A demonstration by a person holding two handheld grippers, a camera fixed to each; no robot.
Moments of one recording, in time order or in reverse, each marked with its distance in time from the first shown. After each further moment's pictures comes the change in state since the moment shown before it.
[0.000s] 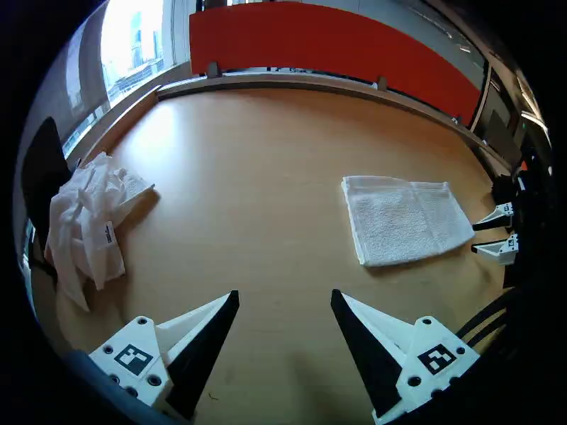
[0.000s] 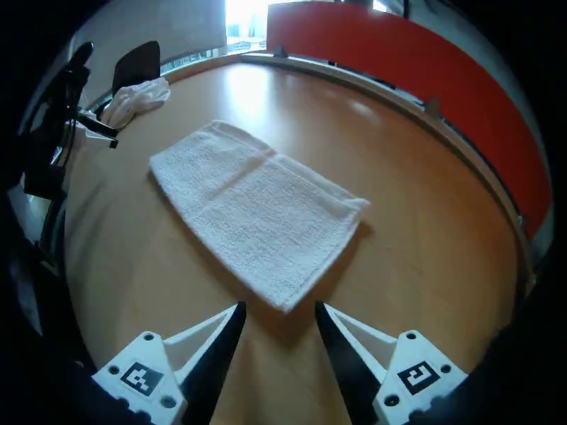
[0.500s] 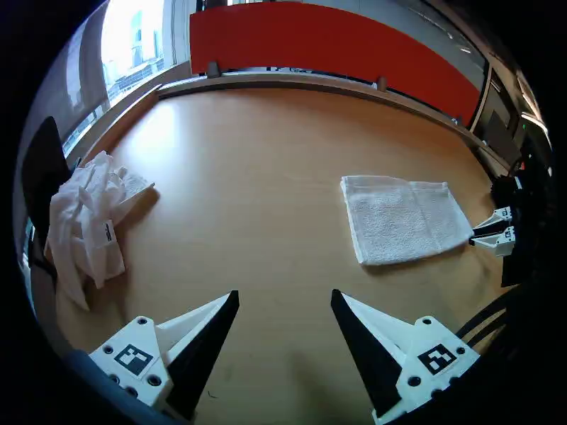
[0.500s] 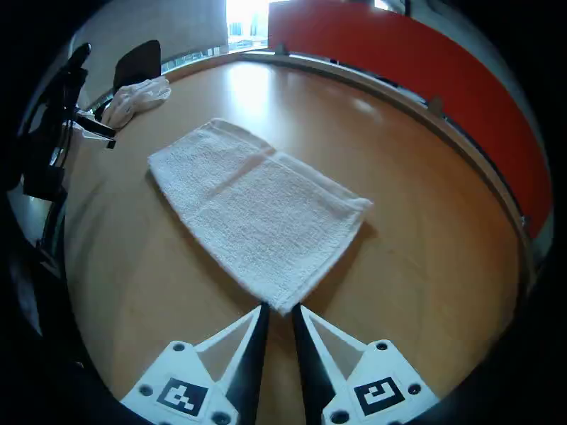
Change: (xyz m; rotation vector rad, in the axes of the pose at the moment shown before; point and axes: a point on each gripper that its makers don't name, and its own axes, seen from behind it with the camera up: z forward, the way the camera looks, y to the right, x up) left arm -0.001 0.001 -0.002 -0.003 -0.001 -0.002; right arm 0.001 0.002 0.005 0.010 -0.004 0.003
